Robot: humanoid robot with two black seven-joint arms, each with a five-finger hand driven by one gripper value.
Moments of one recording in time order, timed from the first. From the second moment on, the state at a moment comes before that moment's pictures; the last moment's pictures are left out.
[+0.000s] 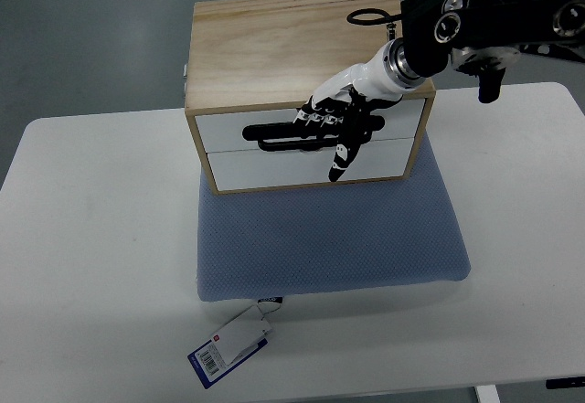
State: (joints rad) left arm -0.02 0.00 -0.07 -0.17 0.00 -0.02 0.08; right arm 1.94 -0.32 -0.66 1.28 -0.14 0.38 -0.14
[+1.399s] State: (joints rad) left arm -0.02 0.00 -0.07 -0.17 0.00 -0.02 0.08; right arm 2.00 -0.38 -0.66 1.34 -0.14 0.61 -0.14
